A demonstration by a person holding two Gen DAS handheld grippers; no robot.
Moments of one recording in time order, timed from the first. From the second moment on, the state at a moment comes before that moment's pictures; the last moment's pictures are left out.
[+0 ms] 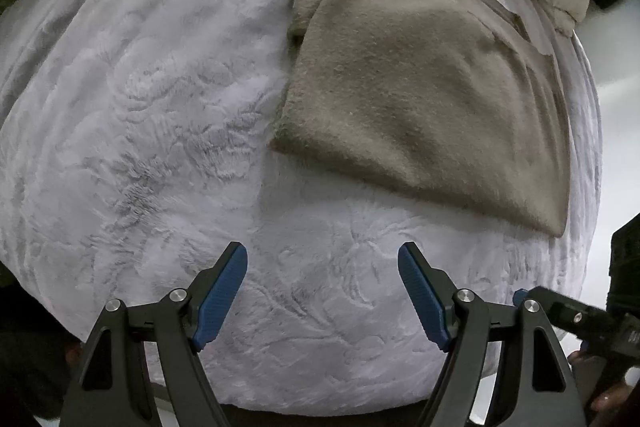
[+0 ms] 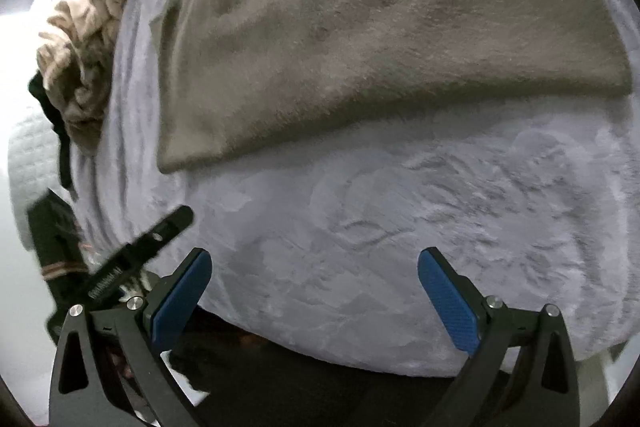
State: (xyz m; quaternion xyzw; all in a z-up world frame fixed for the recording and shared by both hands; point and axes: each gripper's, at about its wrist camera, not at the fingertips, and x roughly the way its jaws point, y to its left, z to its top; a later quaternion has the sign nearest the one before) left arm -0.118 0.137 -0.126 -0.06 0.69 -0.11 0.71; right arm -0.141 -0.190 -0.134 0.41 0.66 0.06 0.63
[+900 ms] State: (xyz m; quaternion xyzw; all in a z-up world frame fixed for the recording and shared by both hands) left arm -0.108 0.163 -0.141 -0.18 0.67 -0.12 0.71; right arm -0.094 -0.189 -0.180 0.58 0.54 0.12 0.60
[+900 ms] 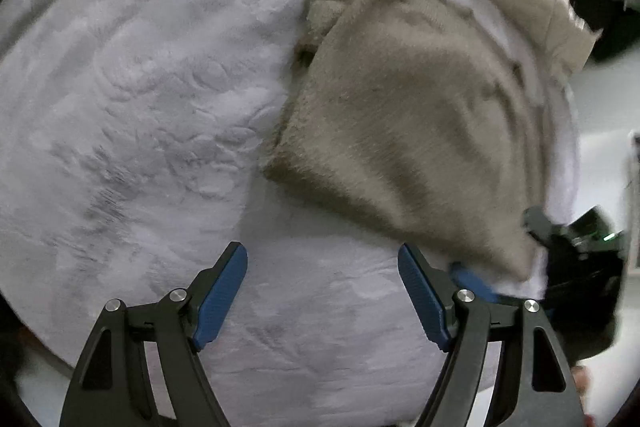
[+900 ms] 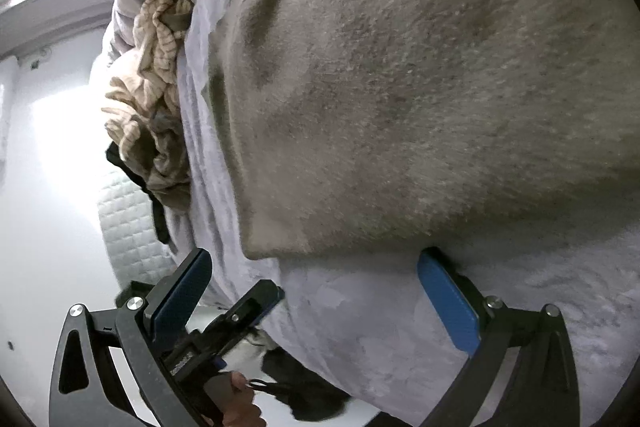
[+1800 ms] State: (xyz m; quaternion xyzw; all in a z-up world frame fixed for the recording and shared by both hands) left arm -0.066 0.138 -0.159 -0.41 0.60 -0.15 0.67; right arm -0.063 -0.196 -0.162 0.59 0.51 0.15 0.61
